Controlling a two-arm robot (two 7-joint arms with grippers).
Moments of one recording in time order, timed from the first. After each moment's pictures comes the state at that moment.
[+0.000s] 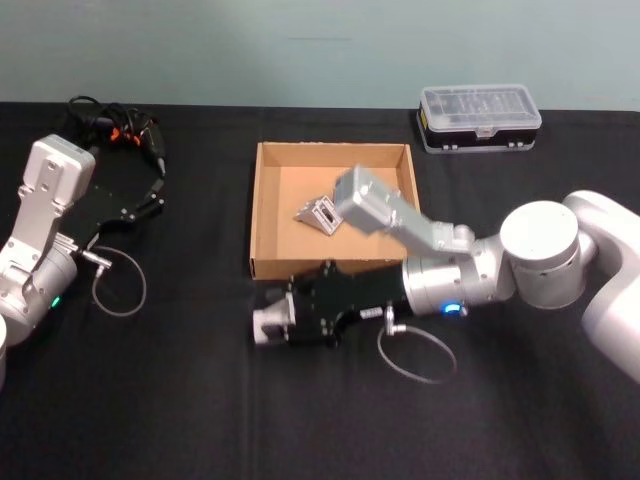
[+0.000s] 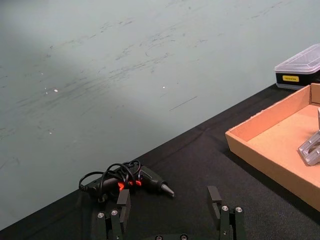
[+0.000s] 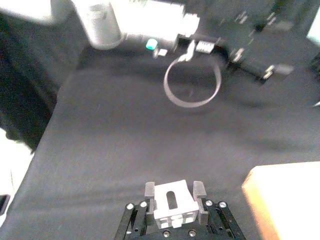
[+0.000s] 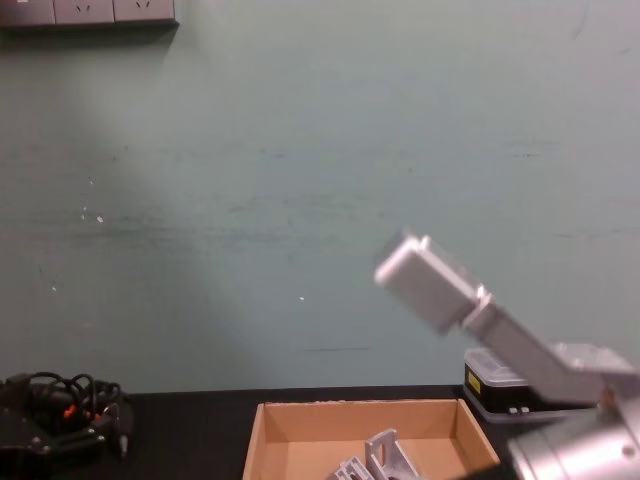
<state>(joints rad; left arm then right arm) -0.20 0.60 0.45 -1.41 -0.25 -0.12 0.03 0.64 0.44 -0.87 -1.27 0.34 0.11 0.92</state>
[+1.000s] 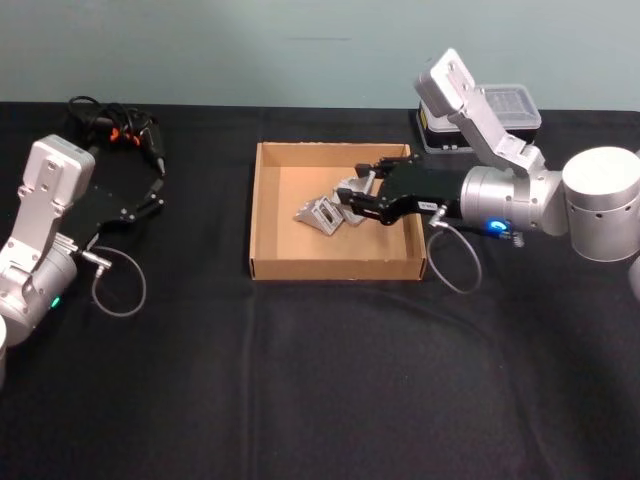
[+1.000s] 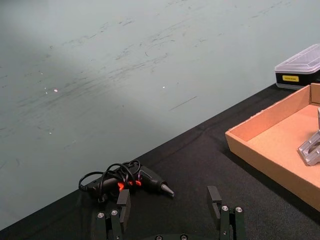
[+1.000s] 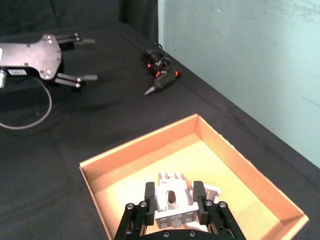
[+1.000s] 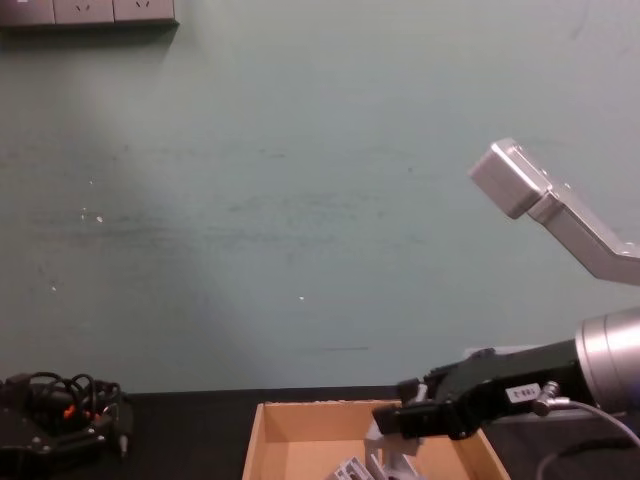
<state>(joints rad) -0.20 0.60 0.45 -1.41 -0.25 -0.12 0.03 0.64 0.44 -0.67 -1.24 0.34 0.25 0.62</state>
